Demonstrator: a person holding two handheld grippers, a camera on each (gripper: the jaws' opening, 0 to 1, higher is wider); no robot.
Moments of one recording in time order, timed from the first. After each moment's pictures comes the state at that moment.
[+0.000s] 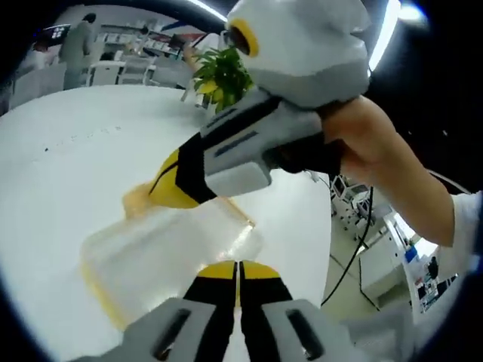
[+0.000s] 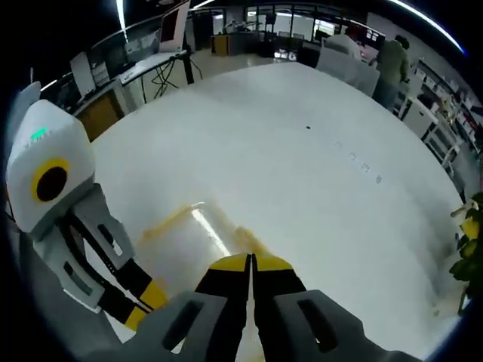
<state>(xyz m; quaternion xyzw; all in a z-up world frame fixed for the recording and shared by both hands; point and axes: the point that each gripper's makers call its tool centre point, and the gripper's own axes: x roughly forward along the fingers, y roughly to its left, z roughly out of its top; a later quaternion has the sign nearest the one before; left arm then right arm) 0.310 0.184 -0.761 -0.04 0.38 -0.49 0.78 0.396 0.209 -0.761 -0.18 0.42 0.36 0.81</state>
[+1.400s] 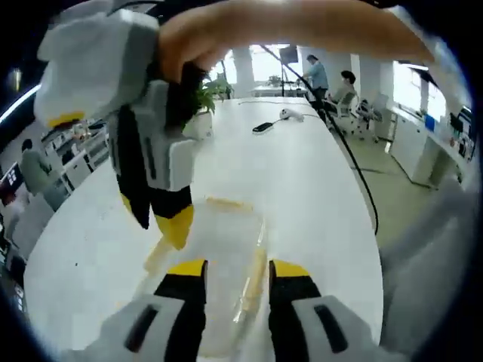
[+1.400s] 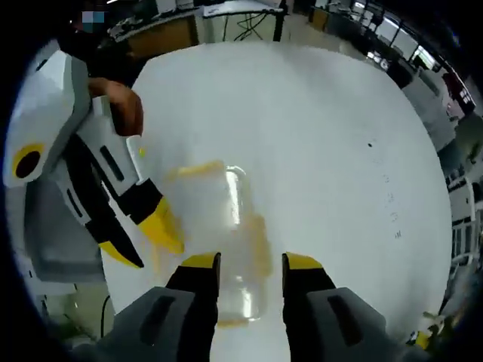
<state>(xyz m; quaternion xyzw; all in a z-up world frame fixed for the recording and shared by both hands) 0.304 0.188 -0.760 0.30 0.20 -0.54 0.76 0.378 0.201 -0.763 -0.42 0.44 0.53 0.59</state>
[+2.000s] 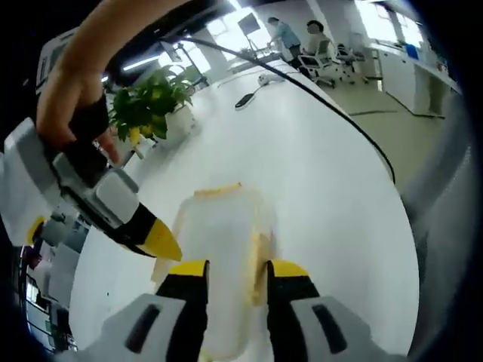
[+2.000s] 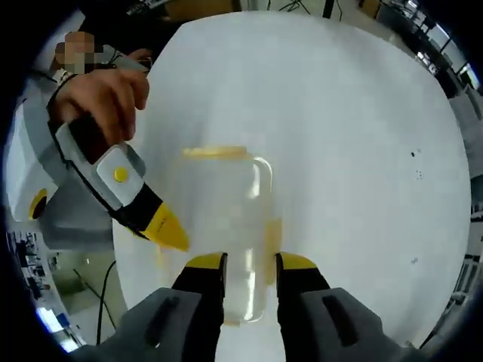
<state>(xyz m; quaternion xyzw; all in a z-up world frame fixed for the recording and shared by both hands) 0.302 0.184 -0.776 0.42 0.15 -0.52 0.73 0.377 0.205 -0.779 -0.42 0.50 0.57 0.50</state>
